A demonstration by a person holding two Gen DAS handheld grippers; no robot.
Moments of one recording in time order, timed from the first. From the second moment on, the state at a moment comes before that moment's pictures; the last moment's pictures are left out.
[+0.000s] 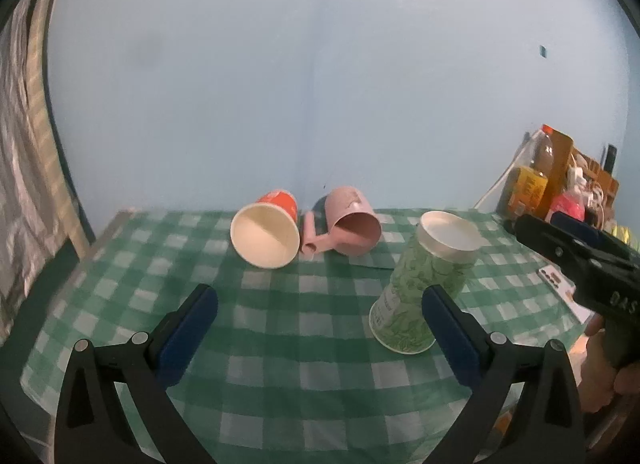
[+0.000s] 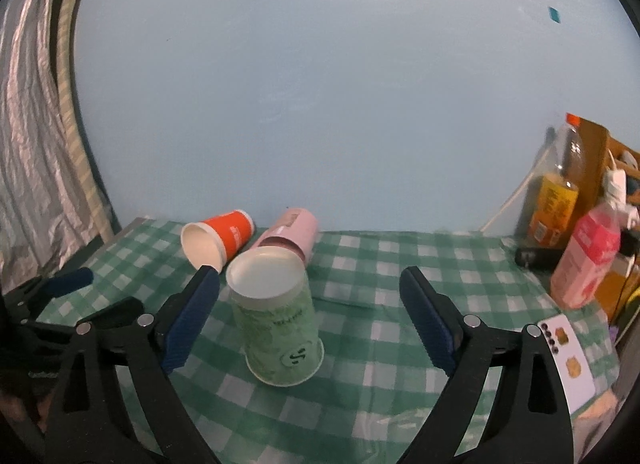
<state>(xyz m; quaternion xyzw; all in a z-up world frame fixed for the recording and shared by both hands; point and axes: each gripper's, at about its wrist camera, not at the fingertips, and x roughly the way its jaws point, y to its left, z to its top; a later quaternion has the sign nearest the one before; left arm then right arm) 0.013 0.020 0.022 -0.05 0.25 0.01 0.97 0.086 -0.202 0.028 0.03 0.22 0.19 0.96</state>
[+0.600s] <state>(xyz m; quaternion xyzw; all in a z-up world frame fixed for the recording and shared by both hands) 0.002 0.013 0.029 -0.04 0.21 0.01 0.98 0.067 -0.211 0.012 0.04 0.23 0.16 0.96</state>
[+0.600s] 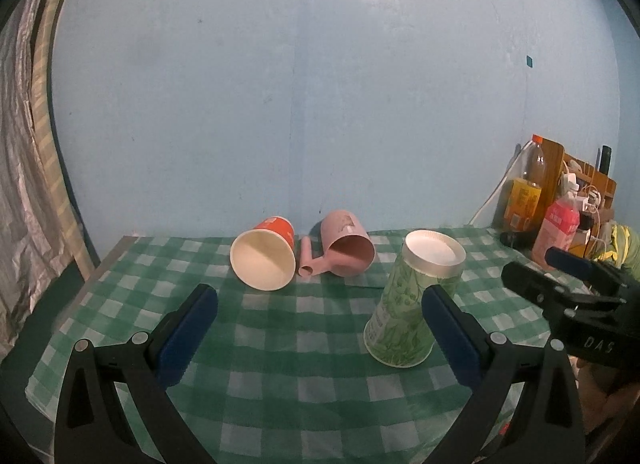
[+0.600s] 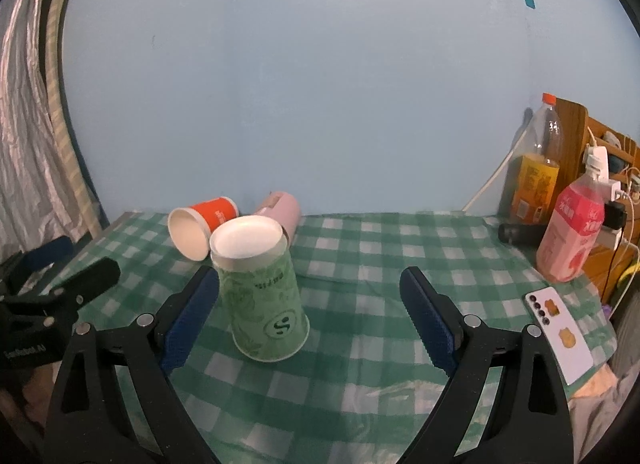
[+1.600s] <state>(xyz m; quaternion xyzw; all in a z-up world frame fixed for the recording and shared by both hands) 0.010 0.012 0.024 -0.02 0.24 0.02 0.97 0.071 -0.211 0.003 0.04 0.25 0.16 0.95</state>
